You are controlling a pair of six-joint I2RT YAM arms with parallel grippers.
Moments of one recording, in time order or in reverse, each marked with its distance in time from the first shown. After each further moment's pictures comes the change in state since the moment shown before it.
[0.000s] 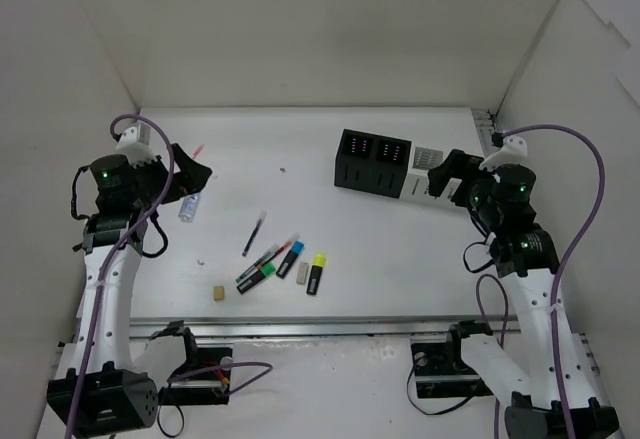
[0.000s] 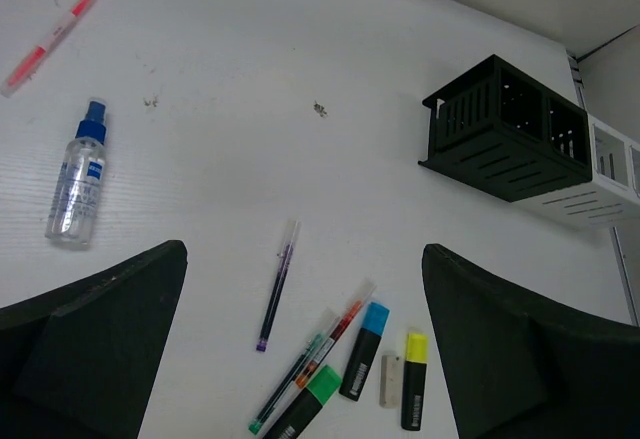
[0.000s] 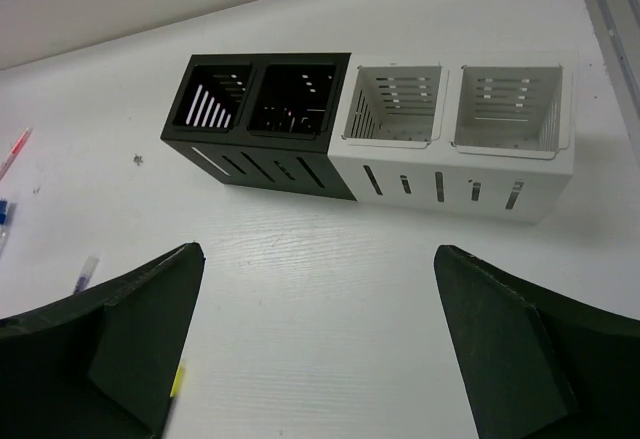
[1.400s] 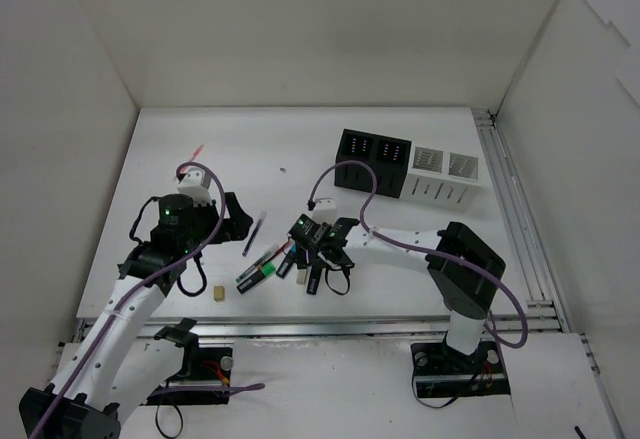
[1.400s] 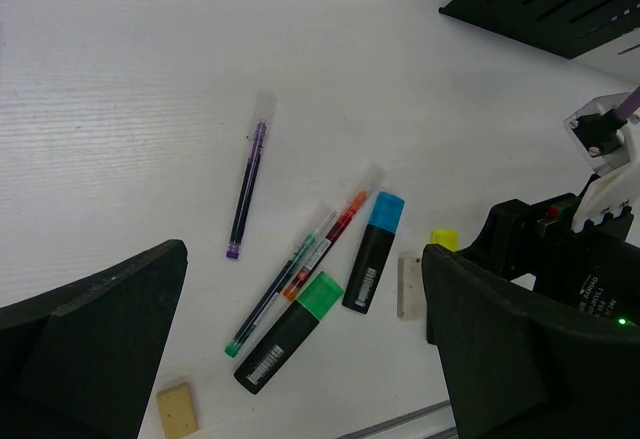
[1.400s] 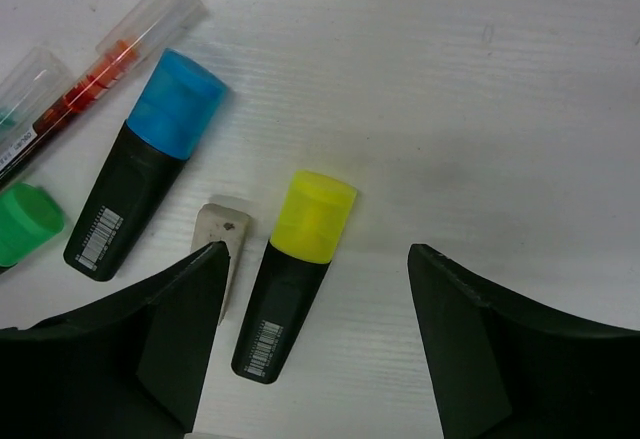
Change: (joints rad) left arm -0.431 -0.160 -0.298 -0.002 -0.325 -0.019; right arm 0.949 0.916 0.158 -0.078 0.419 0.528
